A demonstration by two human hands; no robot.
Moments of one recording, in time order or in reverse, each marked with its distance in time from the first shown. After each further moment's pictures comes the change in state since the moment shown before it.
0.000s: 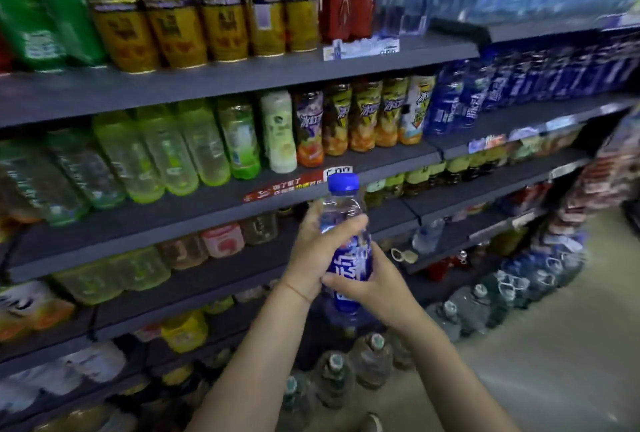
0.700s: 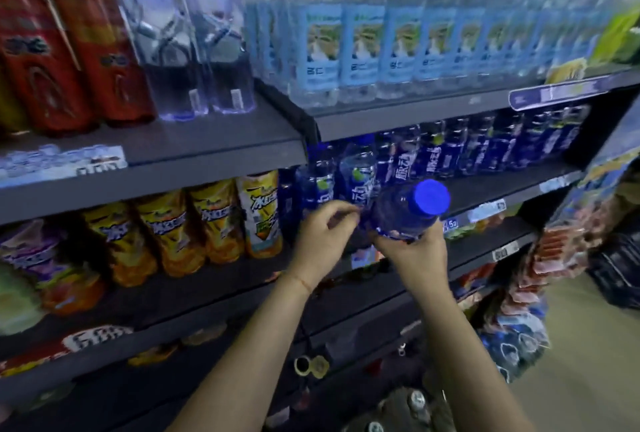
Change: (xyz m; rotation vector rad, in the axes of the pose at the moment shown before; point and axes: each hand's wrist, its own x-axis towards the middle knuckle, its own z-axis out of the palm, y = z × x) left_hand 0.345 -0.070 0.315 0.534 -0.086 0.208; right_hand 0.313 0.032 -0.400 -0.073 0.544 -0.251
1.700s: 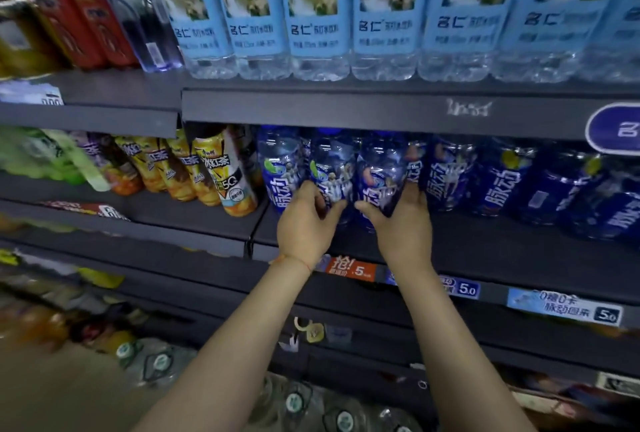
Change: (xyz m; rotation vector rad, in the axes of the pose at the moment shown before) left_hand 0.089 -0.036 0.132 0.720 0.810 -0.310; right_hand 0.190 0.079 -0.008 -0.229 -0.667 -0.136
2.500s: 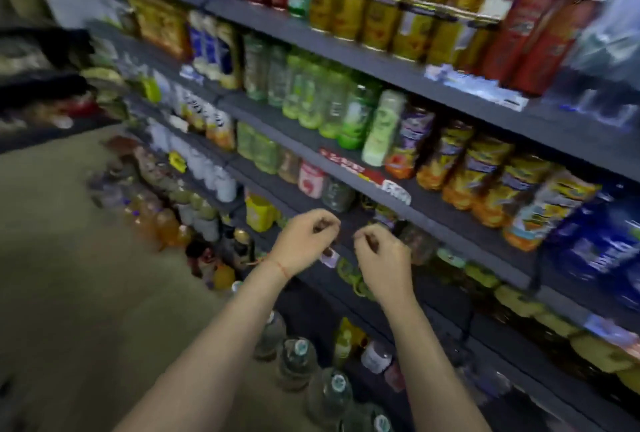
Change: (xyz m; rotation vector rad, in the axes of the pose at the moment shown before) left_hand -0.090 -0.339 -0.396 -0.368 -0.070 -0.298; right_hand -0.274 -0.279 0.317 0.037 -0.432 -0.415
